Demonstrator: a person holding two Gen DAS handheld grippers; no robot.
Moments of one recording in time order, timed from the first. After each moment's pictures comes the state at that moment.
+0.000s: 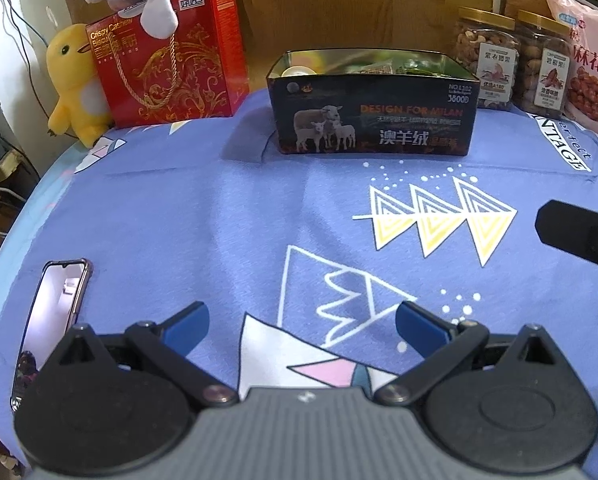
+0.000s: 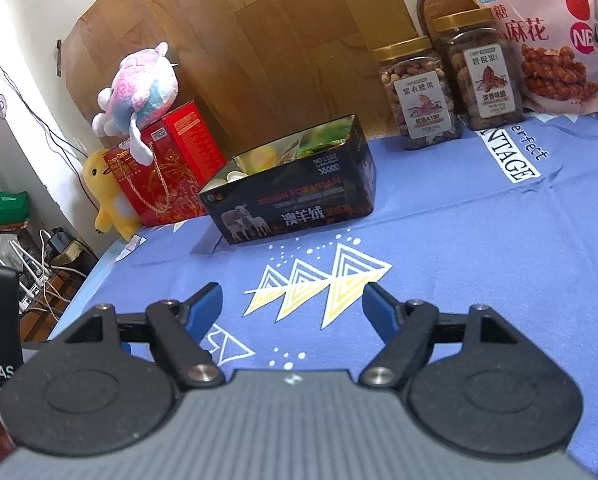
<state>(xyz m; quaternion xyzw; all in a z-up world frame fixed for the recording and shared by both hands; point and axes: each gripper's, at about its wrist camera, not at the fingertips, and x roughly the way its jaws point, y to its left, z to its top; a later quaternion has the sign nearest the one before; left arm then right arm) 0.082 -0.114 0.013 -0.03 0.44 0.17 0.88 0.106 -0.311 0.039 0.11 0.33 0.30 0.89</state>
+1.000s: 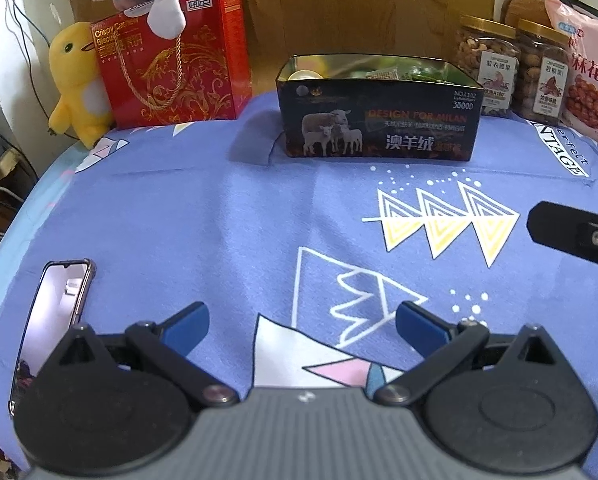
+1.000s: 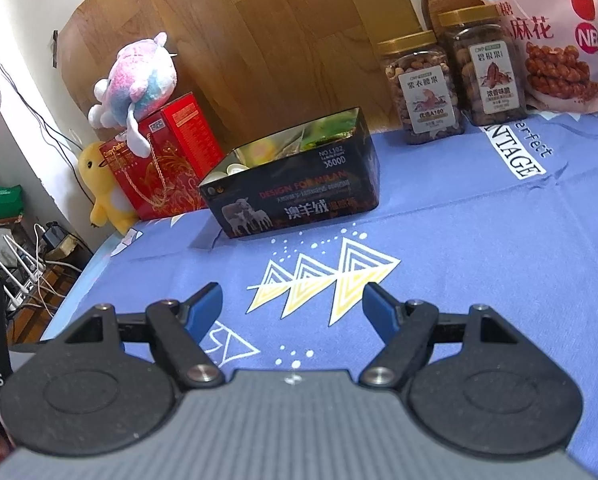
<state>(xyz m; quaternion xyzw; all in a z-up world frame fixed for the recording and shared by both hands) 0.074 -0.104 0.011 -0.04 0.43 0.16 0.89 0.103 -0.298 0.039 0.11 0.33 0.29 0.89</state>
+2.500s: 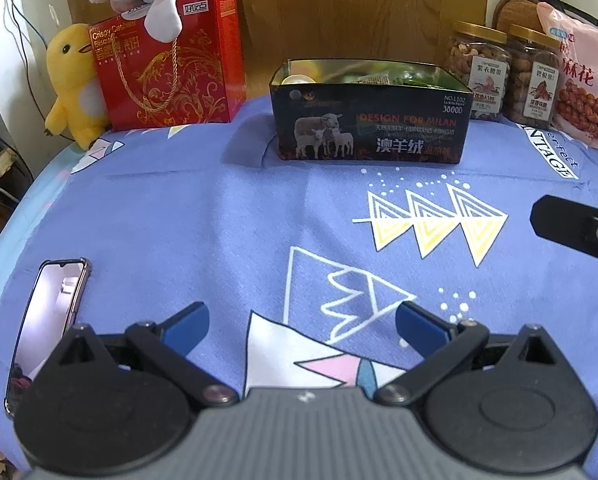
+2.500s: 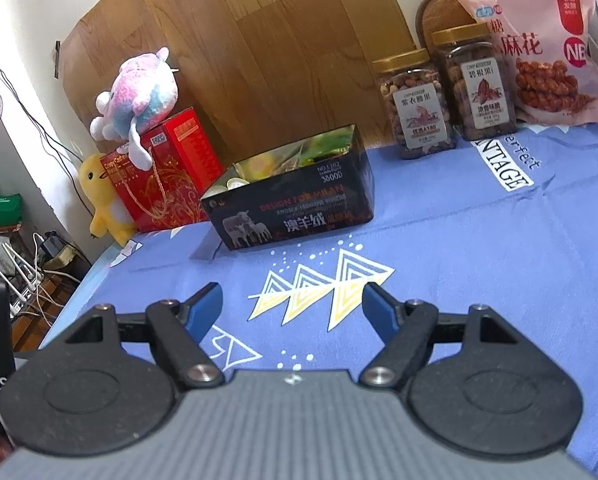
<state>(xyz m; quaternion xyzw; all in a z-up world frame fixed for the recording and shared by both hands) 0.068 -0.107 0.016 -0.04 0.43 0.15 0.89 0.090 -0.300 0.046 0.11 0.31 0.27 0.90</state>
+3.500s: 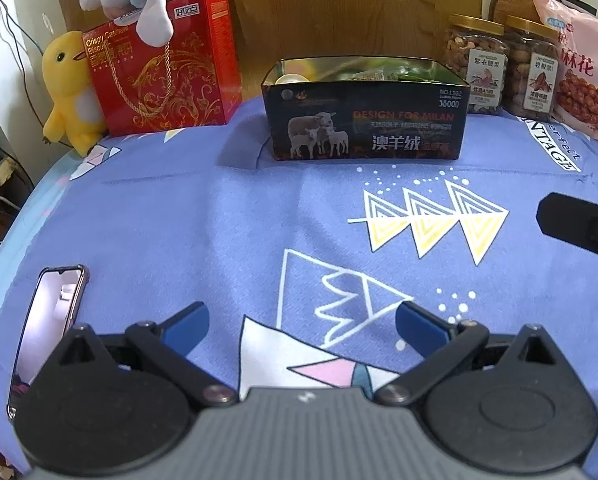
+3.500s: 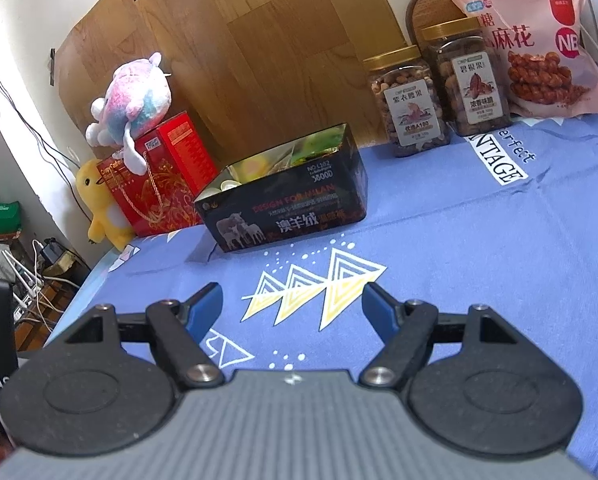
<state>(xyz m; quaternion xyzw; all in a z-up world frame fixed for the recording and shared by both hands) 0.075 -0.115 0.012 -0.03 0.43 0.16 0.89 0.091 -0.307 0.042 0.13 0.31 0.27 0.90</state>
